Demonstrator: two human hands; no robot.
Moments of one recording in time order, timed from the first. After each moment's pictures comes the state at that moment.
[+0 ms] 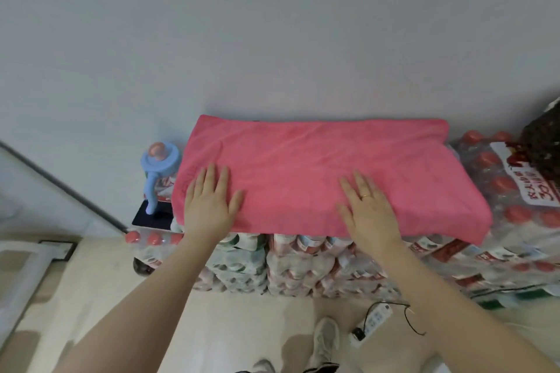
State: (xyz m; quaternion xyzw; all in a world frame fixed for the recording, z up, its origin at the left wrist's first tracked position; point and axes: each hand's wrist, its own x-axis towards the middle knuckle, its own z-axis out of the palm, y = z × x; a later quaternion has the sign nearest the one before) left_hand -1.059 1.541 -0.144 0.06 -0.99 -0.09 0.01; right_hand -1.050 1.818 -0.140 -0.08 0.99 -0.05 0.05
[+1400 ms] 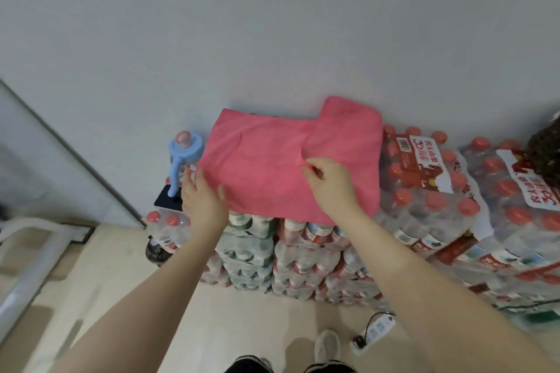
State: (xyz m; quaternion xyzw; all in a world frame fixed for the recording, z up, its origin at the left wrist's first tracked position) left_hand -1.015 1.533 -0.135 0.27 -0.90 -0.33 0.12; right_hand -1.043 1.733 -0.085 -0.09 0.90 -0.43 -0.06
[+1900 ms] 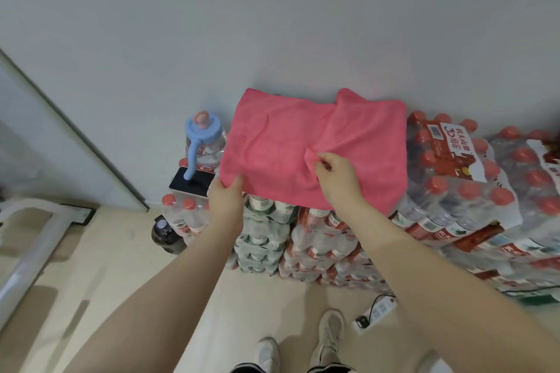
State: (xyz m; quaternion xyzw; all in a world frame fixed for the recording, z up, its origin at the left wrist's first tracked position) left_hand -1.005 1.508 -0.141 0.34 -0.64 -0.68 0.07; right_hand -1.034 1.675 -0.101 0.01 0.87 -0.49 0.01
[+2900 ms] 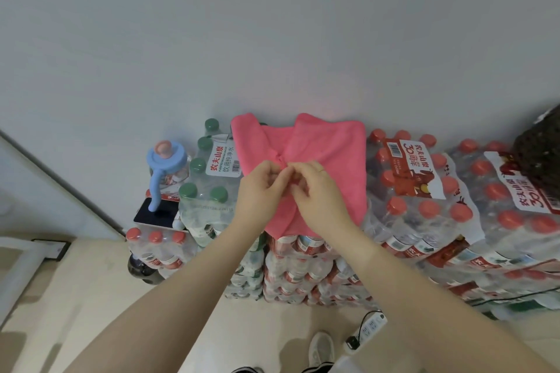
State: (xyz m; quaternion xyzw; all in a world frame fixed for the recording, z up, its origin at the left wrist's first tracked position) left_hand -1.042 1.614 -0.079 0.06 -0.81 -0.59 0.05; right_hand -1.044 1.724 -0.076 -0.12 0.90 -0.42 -0.05
